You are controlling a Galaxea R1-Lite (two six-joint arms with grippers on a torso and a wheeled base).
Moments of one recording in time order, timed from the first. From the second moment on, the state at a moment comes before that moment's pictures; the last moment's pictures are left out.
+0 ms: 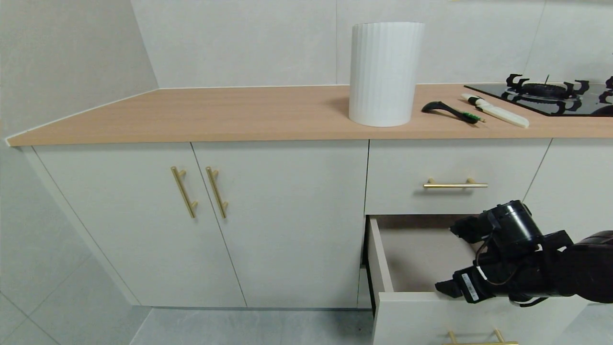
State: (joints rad) left arm 0.00 0.00 0.00 0.00 -0.01 0.01; right arm 0.35 1.80 -0.70 -0.15 -0.10 0.01
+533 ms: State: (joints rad) left arm 0.00 0.00 0.00 0.00 -0.01 0.01; right arm 0.38 1.75 -0.70 0.06 -0.10 -0.08
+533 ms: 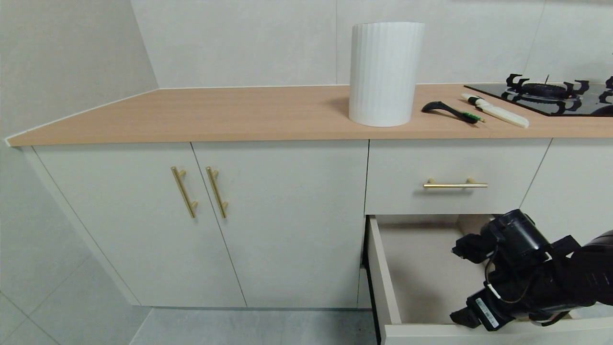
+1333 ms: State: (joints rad) left arm 0.00 0.00 0.00 0.00 -0.01 0.01; right arm 0.46 1.71 -0.70 0.27 -0.12 -0.13
